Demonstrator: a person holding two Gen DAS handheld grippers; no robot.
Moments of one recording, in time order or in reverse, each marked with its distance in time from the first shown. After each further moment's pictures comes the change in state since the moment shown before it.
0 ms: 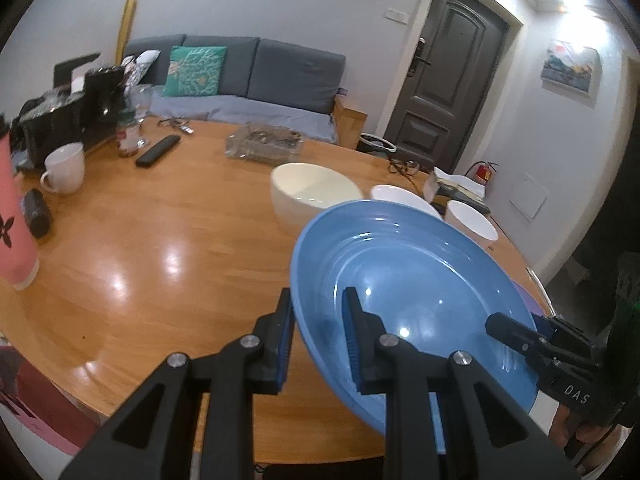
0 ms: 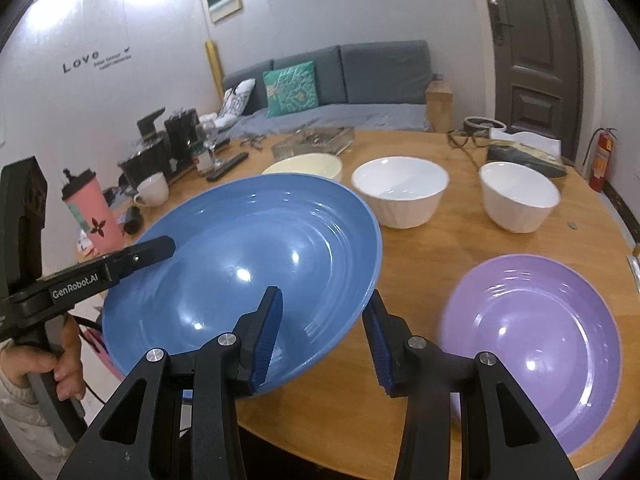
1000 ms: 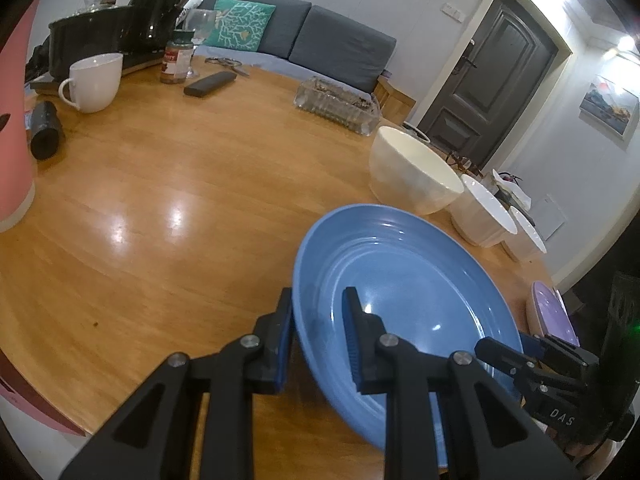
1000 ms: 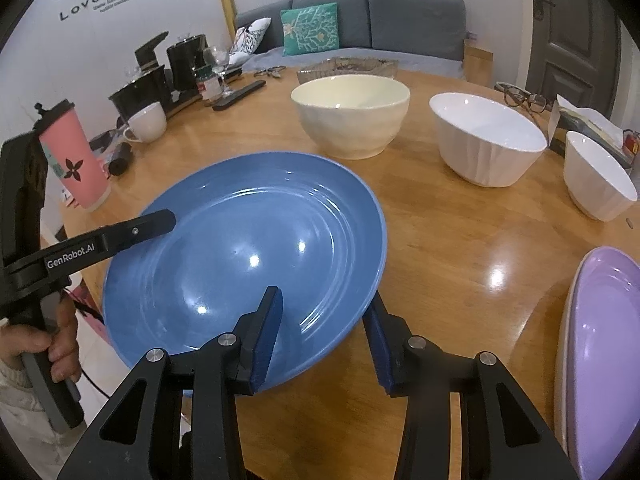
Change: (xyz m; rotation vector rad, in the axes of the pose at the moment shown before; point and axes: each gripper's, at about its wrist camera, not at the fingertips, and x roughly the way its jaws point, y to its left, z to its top) left arm 0.049 0.109 -0.022 -0.184 0.089 0.007; right arm 0.105 0.052 -0.006 -0.084 0.221 0.013
